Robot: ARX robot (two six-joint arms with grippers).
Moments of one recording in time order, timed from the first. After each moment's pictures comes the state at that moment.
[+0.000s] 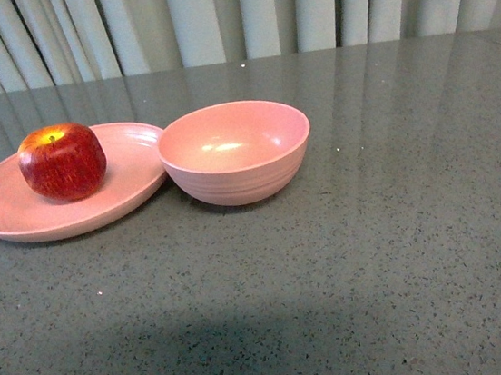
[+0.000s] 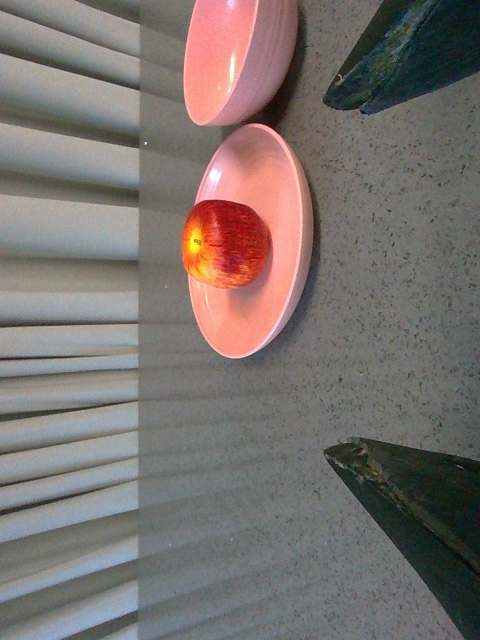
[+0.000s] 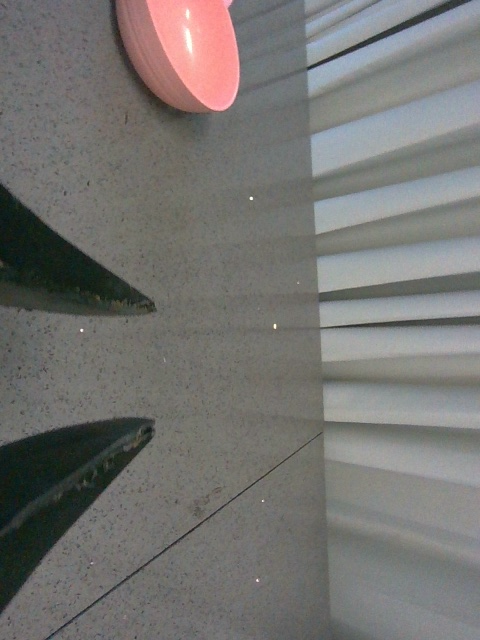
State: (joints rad) left arm 0.00 0.01 0.02 0.00 0.00 0.00; right arm 0.22 0.33 0.22 0.11 0.22 0.04
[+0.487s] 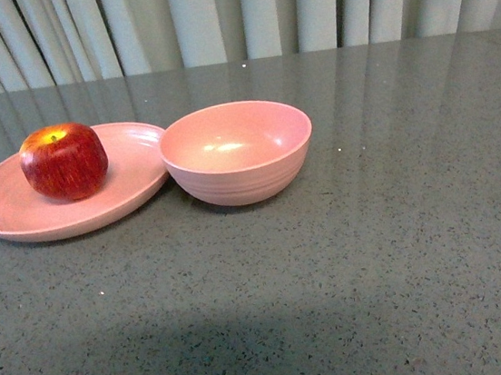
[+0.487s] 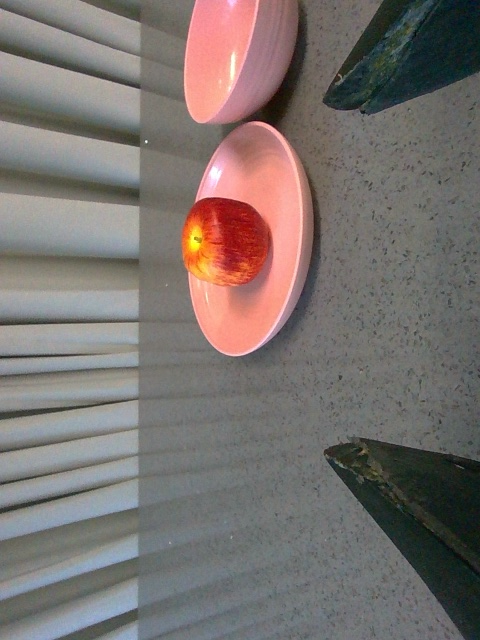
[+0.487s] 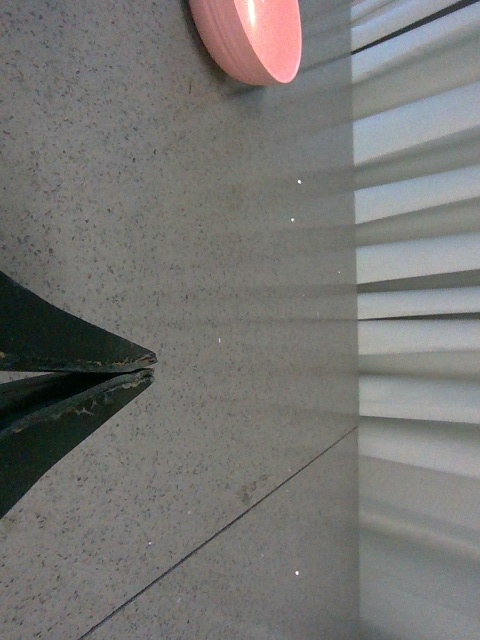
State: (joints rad) left arm 0.00 0.01 0.02 0.00 0.00 0.00; right arm 0.00 0.15 0.10 0.02 0.00 0.01
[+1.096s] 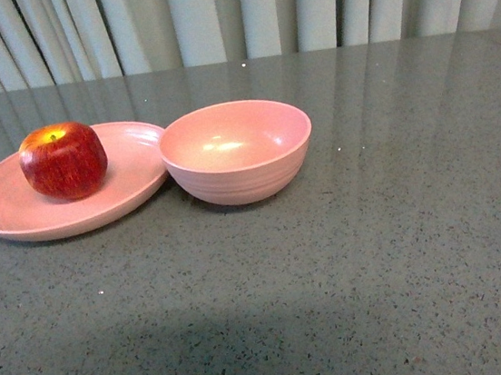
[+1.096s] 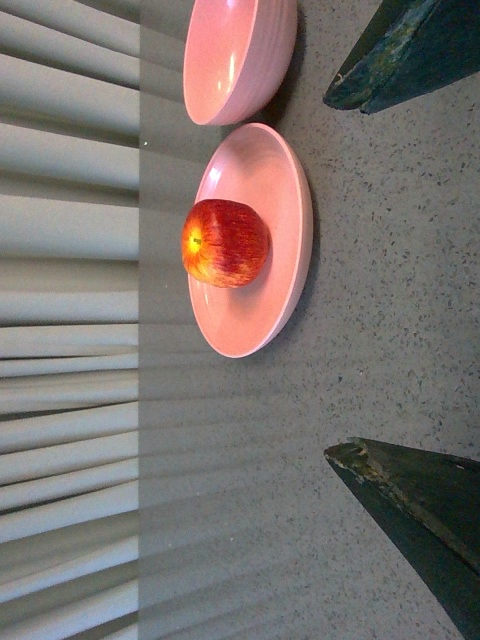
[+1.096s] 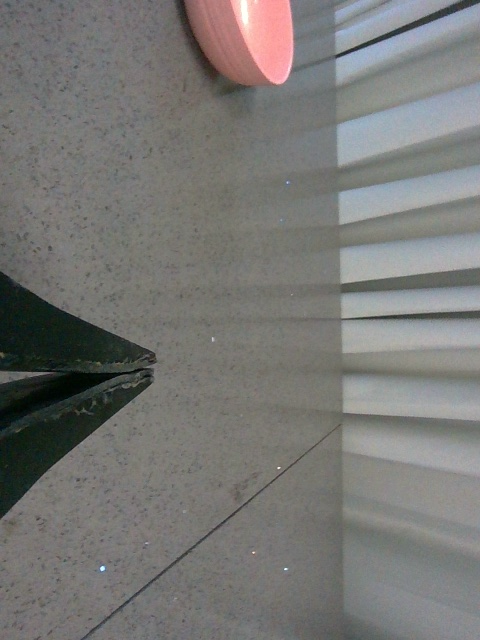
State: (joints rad) left arm 0.00 0.01 0.02 0.00 0.00 0.00; right arm 0.00 0.01 0.01 -0.01 0.00 0.01
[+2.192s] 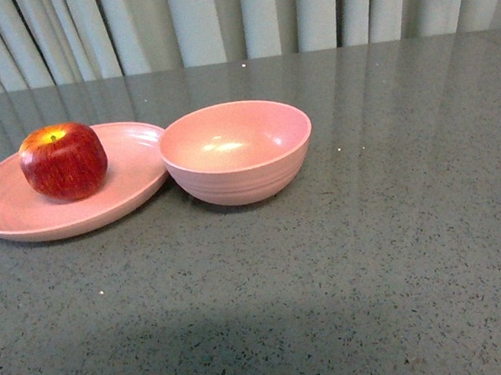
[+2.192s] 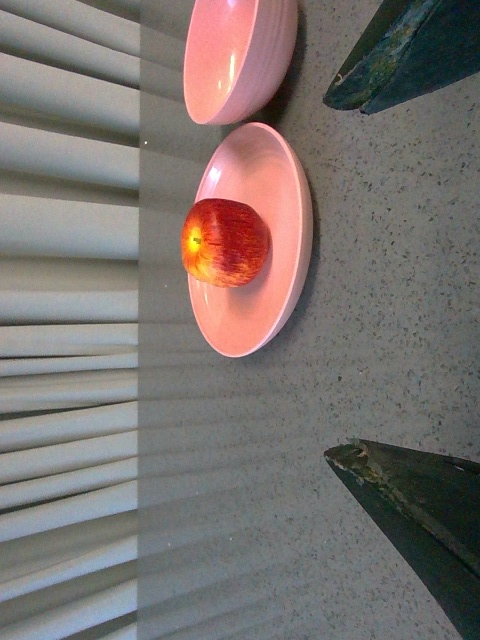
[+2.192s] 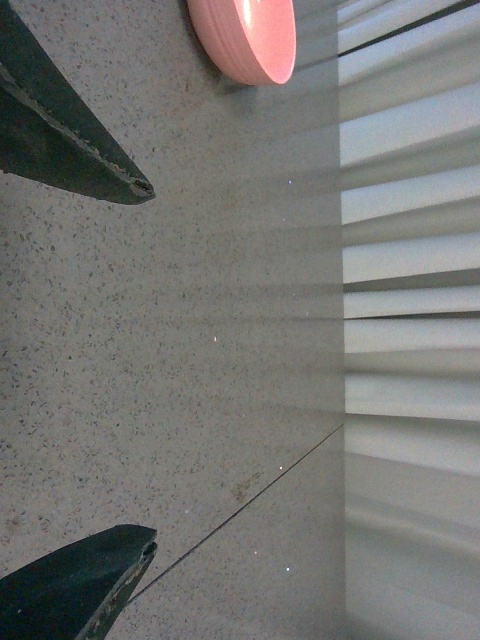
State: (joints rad) left arm 0.00 0.01 0.02 0.00 0.00 0.00; right arm 0.00 0.00 0.01 -0.01 0.00 0.01
